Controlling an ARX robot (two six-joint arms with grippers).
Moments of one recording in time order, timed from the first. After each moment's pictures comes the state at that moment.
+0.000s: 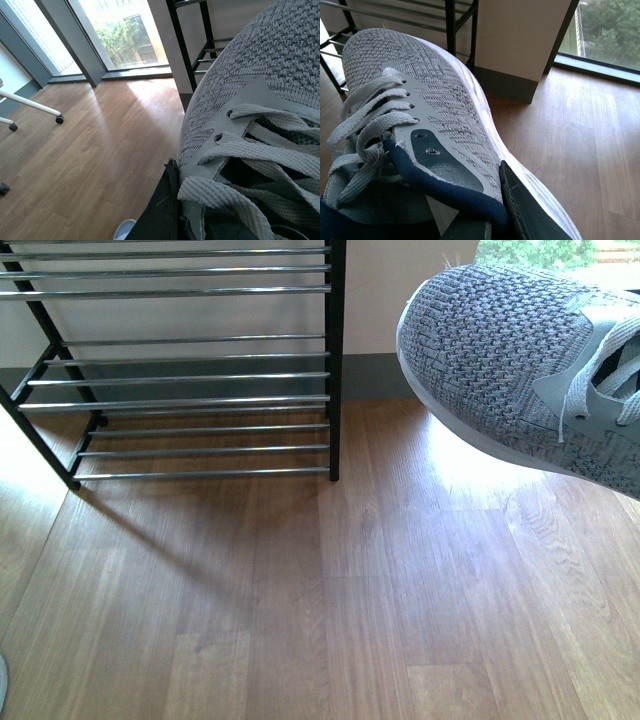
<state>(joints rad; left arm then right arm) -0.59 0.81 0.29 0.25 -1.11 0.01 0.09 0.70 0.23 0.21 -0.21 -0.19</state>
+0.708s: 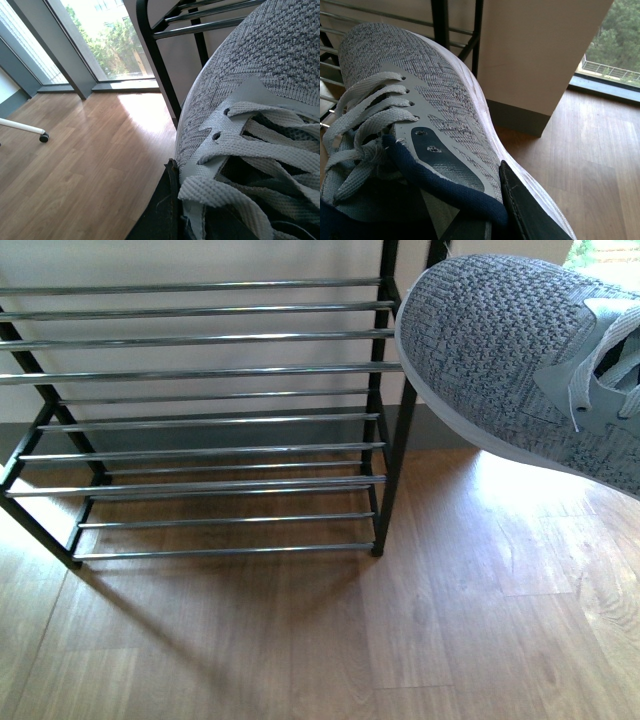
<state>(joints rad) -0.59 0.81 0.29 0.25 -1.11 0.01 0.09 0.70 0.23 0.21 -0.21 -0.19</state>
